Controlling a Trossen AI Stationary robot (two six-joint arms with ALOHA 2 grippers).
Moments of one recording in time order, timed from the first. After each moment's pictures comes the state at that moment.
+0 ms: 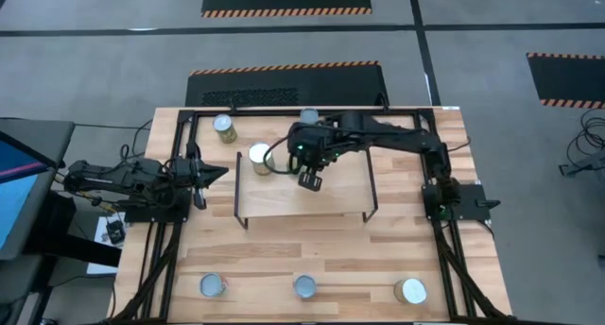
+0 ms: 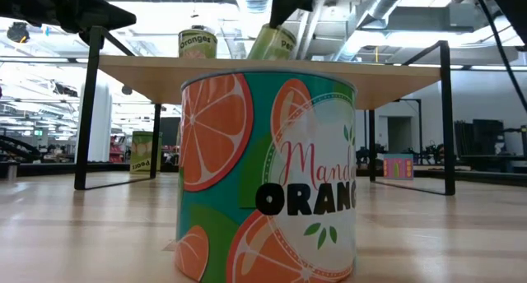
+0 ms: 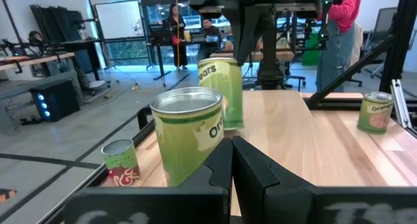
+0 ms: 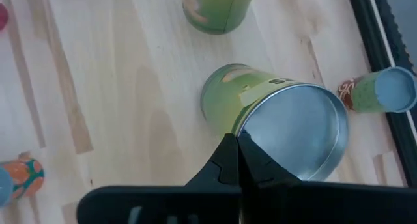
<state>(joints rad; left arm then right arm) -0.17 0.16 0.30 -0.16 -0.40 0.05 -0.04 2.05 2.35 -1.42 0.14 0.20</state>
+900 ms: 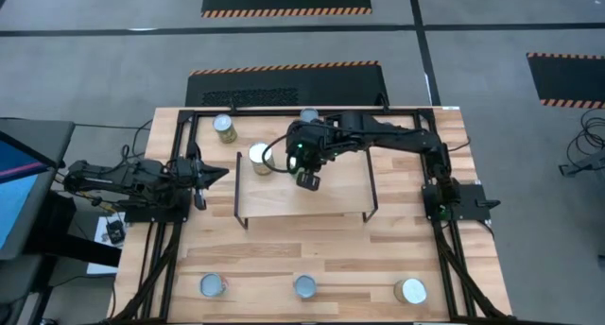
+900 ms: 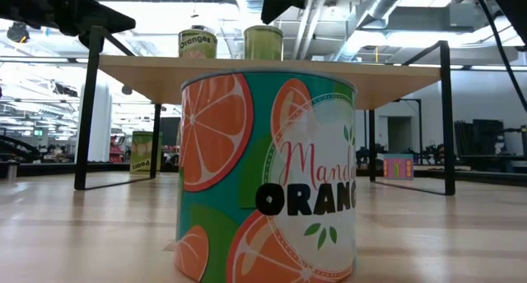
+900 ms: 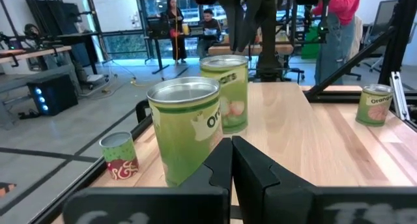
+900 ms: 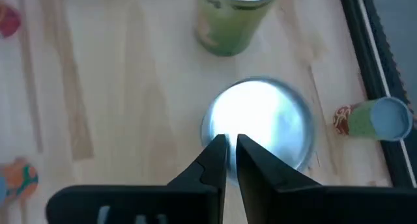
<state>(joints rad) -0.17 0.16 0.30 -0.20 -0.39 0.03 -0.03 2.04 2.35 -1.36 0.14 0.12</state>
